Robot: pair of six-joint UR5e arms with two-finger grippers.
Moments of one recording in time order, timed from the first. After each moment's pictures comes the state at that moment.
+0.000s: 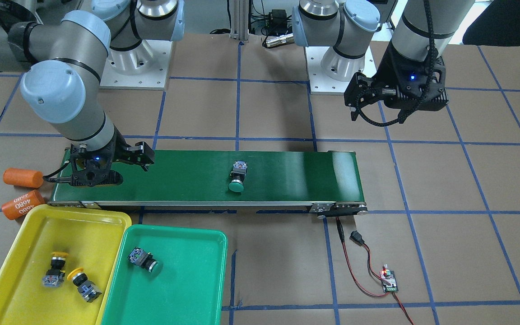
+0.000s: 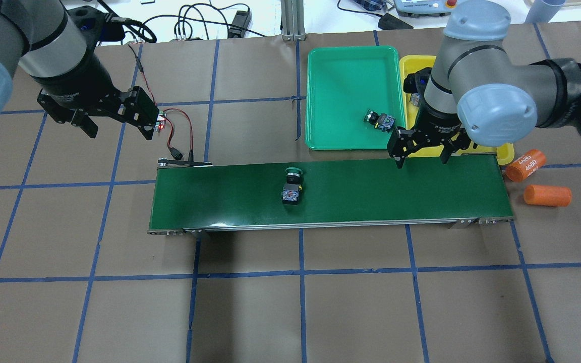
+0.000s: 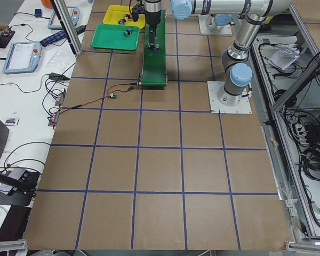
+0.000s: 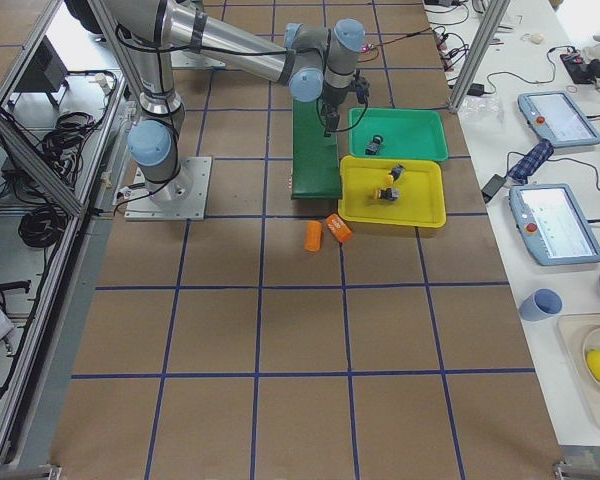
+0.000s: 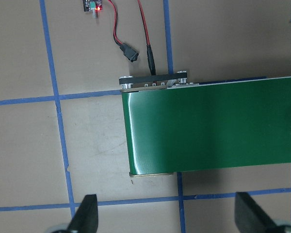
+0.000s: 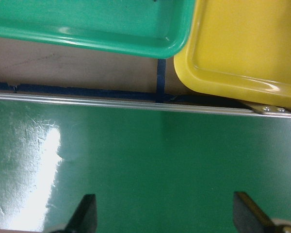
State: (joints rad) left arm -1.52 -1.54 -1.62 -1.54 1.61 0.12; right arm 1.55 -1.38 1.77 -1.86 -1.56 -0.10
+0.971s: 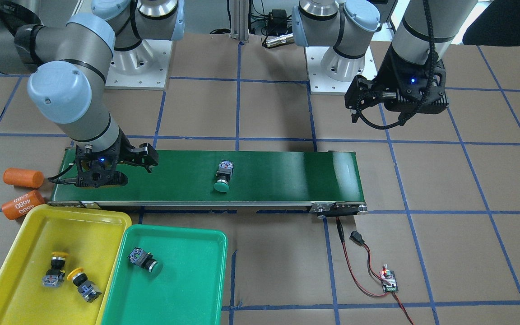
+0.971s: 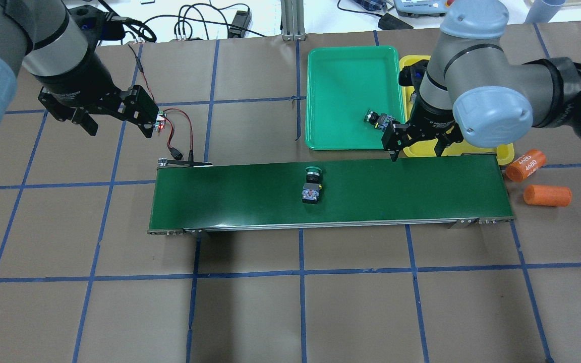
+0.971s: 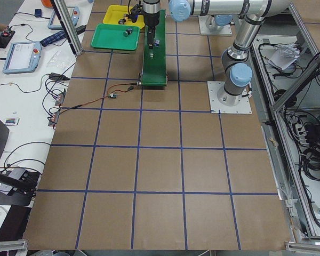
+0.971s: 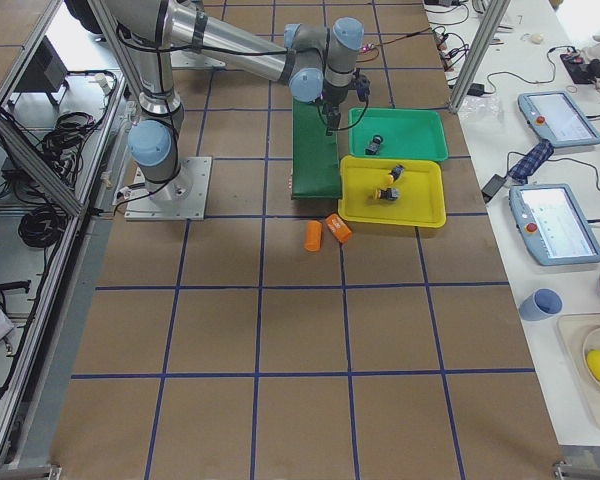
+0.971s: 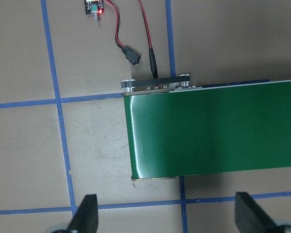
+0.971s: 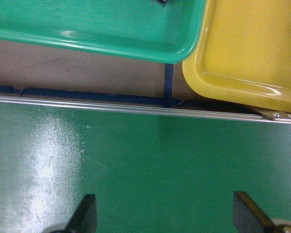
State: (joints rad) left arm -1.52 -1.55 -1.62 -1.54 1.61 0.13; right arm 1.56 -1.38 1.79 -1.88 -1.56 -0.10
